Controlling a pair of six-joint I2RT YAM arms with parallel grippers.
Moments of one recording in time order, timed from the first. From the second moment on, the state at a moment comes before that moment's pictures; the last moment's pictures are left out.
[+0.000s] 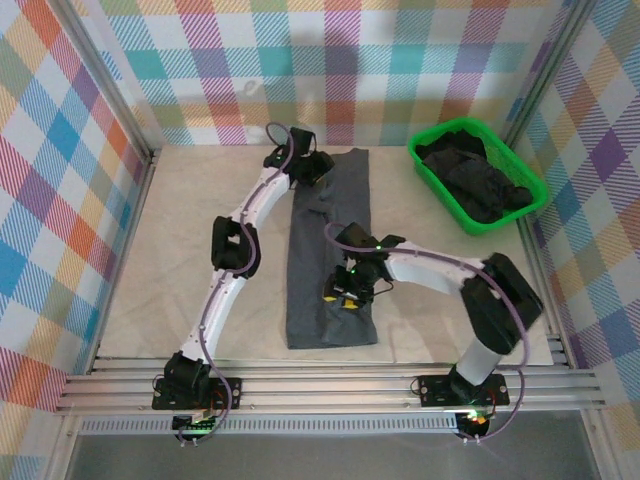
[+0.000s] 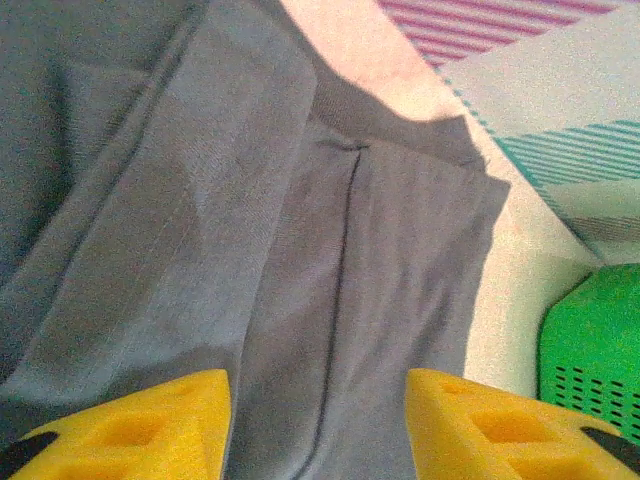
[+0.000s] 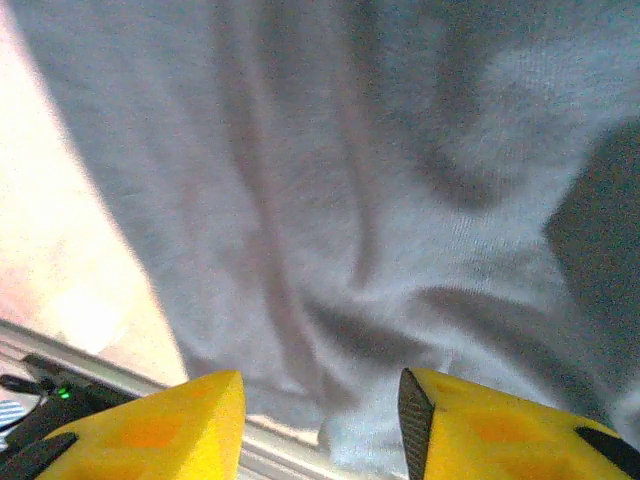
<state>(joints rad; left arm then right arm) -0.37 2.78 2.74 -0.70 0.21 -0.96 0.77 1.61 1.04 -0.65 -0.38 0.96</state>
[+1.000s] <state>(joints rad) -0.59 1.46 0.71 -0.80 0.57 -0.86 0.70 1.56 0.75 -0.75 -0.51 0.80</state>
